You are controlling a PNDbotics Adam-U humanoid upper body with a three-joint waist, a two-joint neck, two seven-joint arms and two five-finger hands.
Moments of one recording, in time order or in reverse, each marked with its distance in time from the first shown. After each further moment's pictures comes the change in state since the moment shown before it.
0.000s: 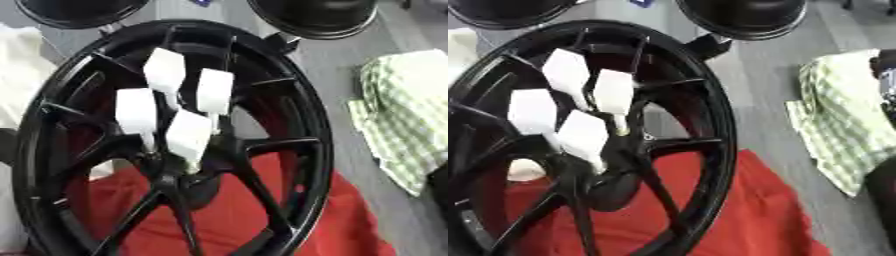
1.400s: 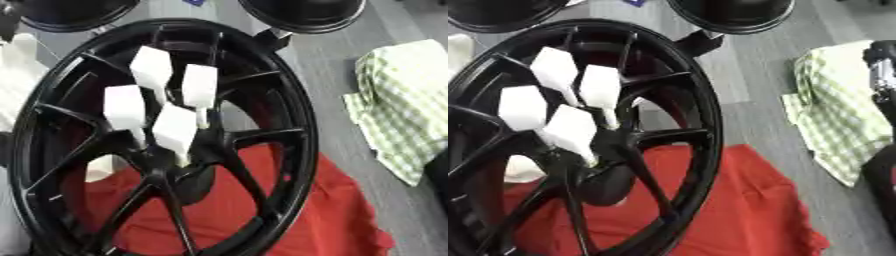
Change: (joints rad) left arm -0.312 0.492 -0.325 -0.008 -0.269 0.012 -0.749; right arm 0.029 -0.041 0.007 0.000 0.010 0.008 0.010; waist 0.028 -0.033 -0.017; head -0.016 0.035
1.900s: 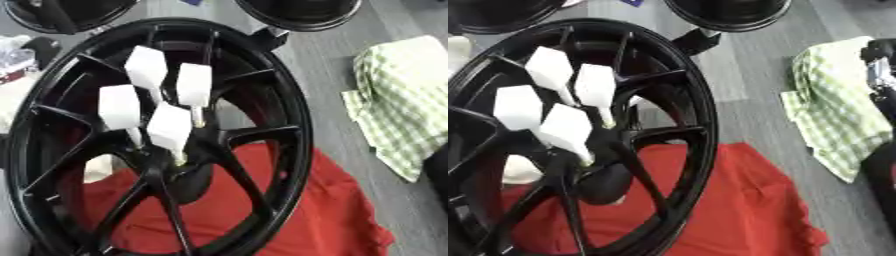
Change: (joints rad) left arm -0.147 -0.049 -0.070 0.026 0.000 0.045 -0.326; right arm 0.002 -0.009 0.009 0.000 0.000 0.003 0.007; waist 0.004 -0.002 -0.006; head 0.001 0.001
